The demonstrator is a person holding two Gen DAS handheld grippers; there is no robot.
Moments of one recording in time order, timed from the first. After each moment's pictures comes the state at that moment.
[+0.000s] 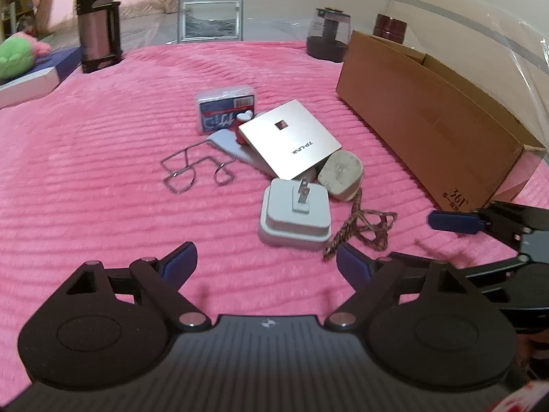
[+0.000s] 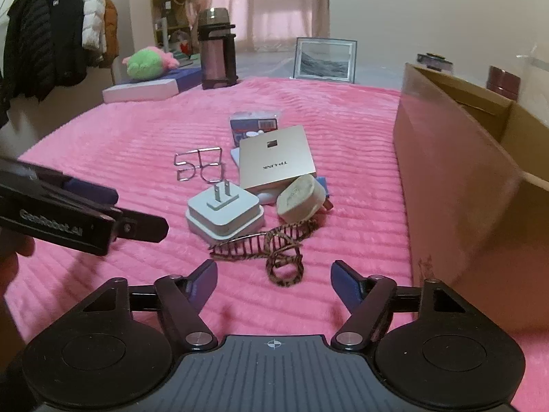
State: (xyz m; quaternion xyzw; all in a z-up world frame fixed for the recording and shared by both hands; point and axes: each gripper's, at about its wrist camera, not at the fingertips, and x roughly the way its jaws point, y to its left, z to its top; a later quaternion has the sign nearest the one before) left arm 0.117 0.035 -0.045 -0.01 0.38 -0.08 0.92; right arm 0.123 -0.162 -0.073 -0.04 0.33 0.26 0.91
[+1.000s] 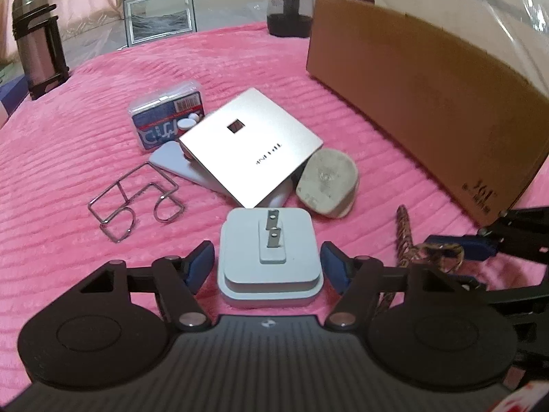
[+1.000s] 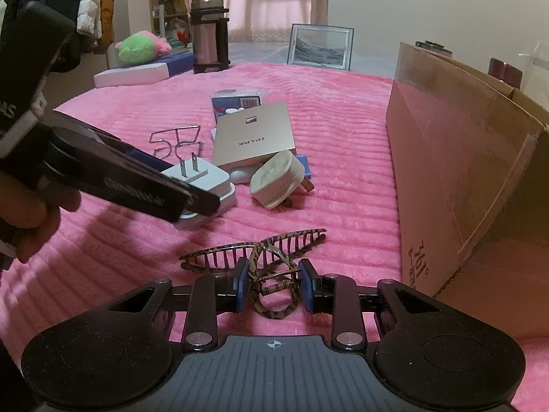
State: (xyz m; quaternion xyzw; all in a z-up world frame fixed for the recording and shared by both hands) left arm 0.182 -0.004 -0.081 0.06 0.40 -0.12 0.91; right arm 0.139 -0.172 -0.097 -0.05 0.34 0.25 0.91
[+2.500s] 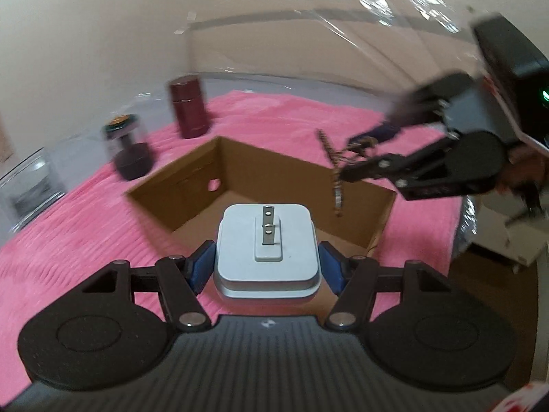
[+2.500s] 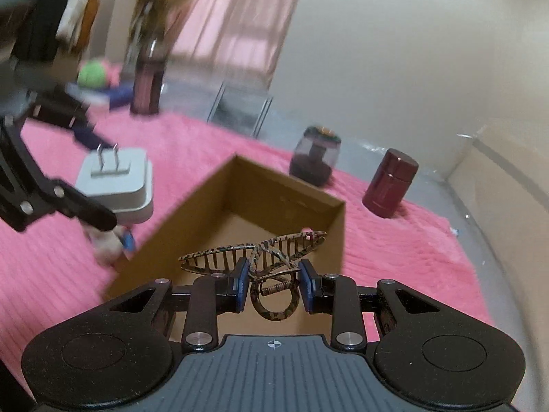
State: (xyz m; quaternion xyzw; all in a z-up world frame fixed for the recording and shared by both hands) left arm 0.195 -0.171 0.098 0.19 0.30 -0.35 0.87; right arm 0.179 -0.353 0.076 -0.19 0.27 0.20 0.92
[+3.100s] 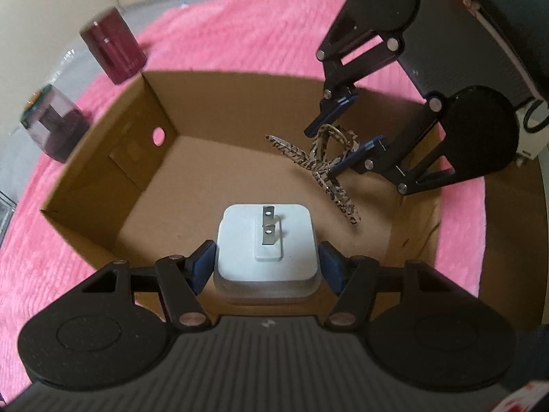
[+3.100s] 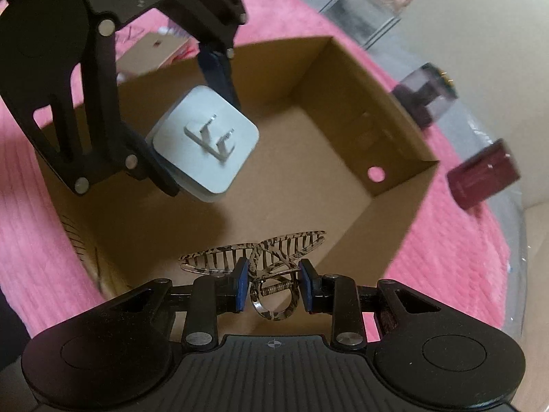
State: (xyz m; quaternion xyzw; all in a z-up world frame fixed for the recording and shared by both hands) left arm 0.272 -0.256 0.014 0.33 0.42 -0.38 0.76; right arm 0.246 -0.358 -0.022 -0.37 0.40 0.33 0.77
